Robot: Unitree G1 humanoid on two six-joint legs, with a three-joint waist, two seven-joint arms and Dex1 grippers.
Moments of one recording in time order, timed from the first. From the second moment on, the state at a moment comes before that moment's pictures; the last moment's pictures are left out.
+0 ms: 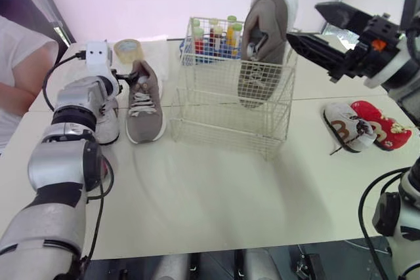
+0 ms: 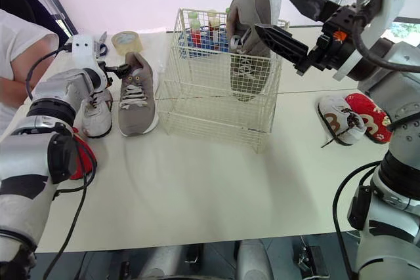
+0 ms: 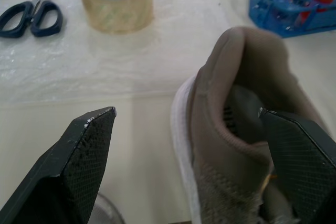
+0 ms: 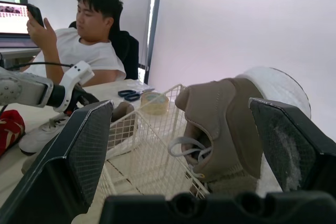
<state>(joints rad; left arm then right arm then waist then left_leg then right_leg) -1.26 0.56 0.14 1.27 -0.16 0.30 -0.36 -0.80 -0.76 -0.41 -0.43 0.78 0.95 0.62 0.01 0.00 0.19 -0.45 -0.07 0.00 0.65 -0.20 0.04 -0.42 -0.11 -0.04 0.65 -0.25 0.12</state>
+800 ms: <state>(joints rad) -1.30 0.46 0.35 1.36 -0.16 0.30 -0.17 -0.78 -0.81 -0.40 -0.45 0.87 0.92 0.54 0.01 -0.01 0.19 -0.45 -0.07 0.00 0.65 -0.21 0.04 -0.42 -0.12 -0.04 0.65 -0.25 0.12</state>
